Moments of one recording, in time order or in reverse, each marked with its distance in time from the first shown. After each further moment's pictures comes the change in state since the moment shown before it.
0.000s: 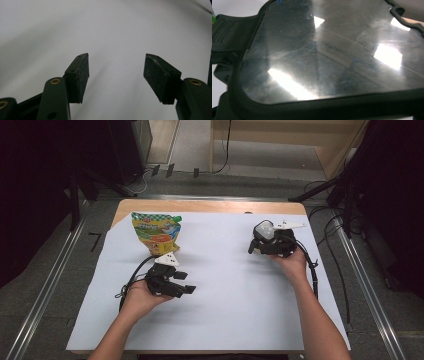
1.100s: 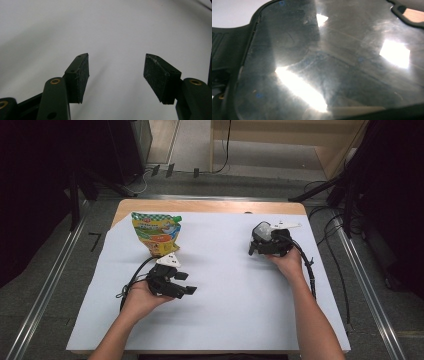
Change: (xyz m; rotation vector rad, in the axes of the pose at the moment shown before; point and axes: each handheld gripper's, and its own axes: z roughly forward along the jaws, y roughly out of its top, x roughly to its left) left arm -0.002 0.000 0.002 0.011 0.002 0.012; right arm -0.010 -0.008 0.024 0.020 -0.005 -0.005
